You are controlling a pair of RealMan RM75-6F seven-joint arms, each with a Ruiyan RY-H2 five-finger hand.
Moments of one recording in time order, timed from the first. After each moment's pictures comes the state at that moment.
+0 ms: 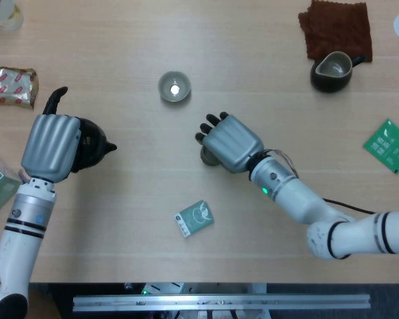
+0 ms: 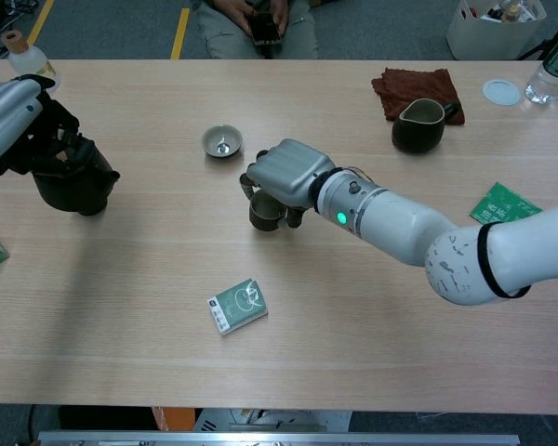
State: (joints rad) left arm -0.39 -1.33 -0.11 -1.87 1.27 1.28 0.35; right arm 1.00 -1.79 0.15 -1.47 -0.80 0.81 -0.95
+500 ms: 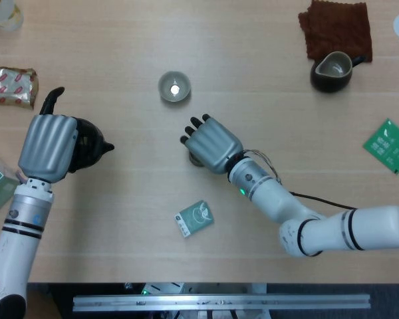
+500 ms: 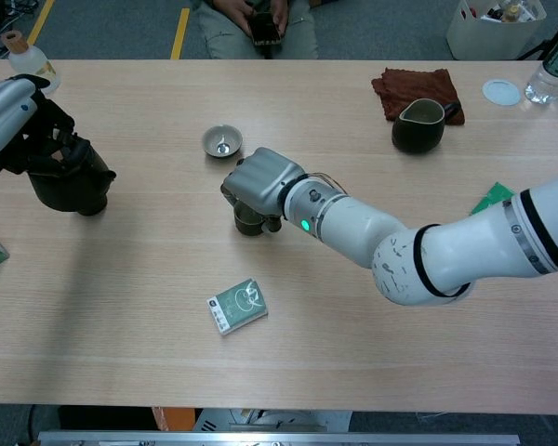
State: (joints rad) left arm -0.39 -1.32 -0.11 -1.87 1.27 1.29 0.34; right arm 1.13 -1.89 0.13 -1.37 -0.66 0.83 -1.02
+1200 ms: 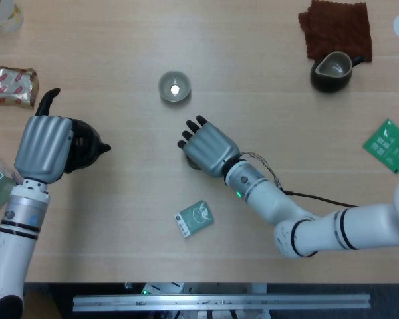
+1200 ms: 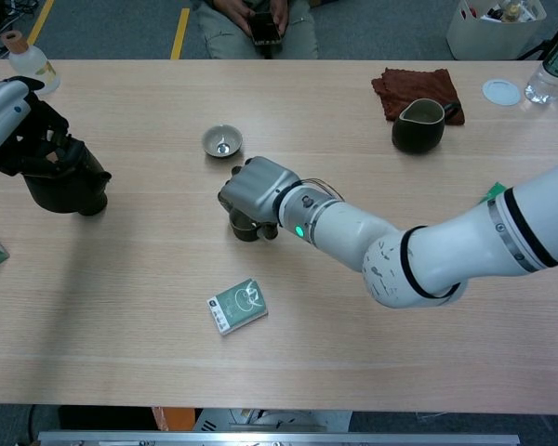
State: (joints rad) left arm -0.38 -1.32 -0.10 -1.85 1.28 1.29 0.31; right arm 1.19 -1.90 0.09 -1.36 -0.59 0.83 -1.01
